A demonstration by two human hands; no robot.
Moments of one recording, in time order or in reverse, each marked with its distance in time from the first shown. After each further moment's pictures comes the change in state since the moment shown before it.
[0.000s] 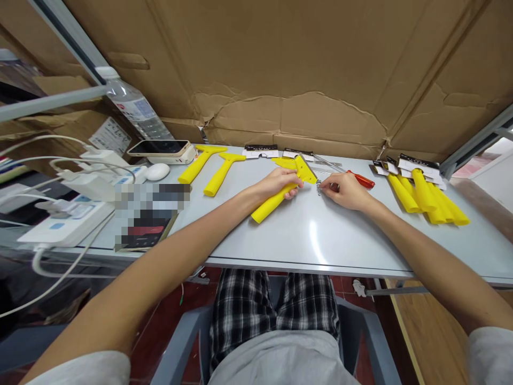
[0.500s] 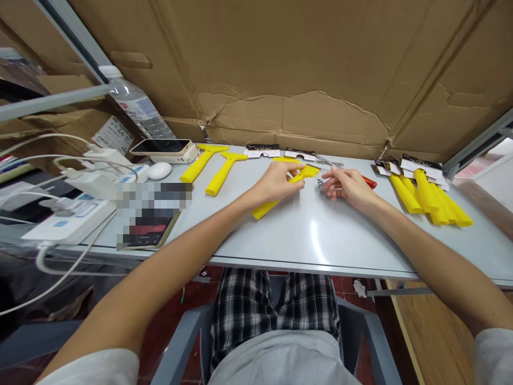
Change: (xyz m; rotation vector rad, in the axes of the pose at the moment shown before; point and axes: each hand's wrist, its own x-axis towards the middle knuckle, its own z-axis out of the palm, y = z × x) left_hand -0.014 0.008 0.004 0.837 0.226 0.356; right_hand 0.001 -0.024 0.000 0.884 0.036 0.430
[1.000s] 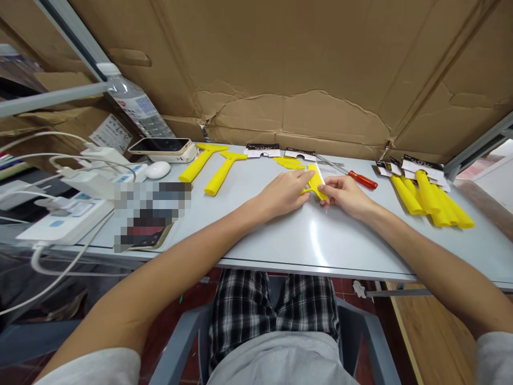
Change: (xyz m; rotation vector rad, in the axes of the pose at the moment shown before) left_hand -0.013 0.004 0.018 0.554 -0.065 0.322; right_hand -0.010 0.007 0.014 -0.001 -0.162 -0.005
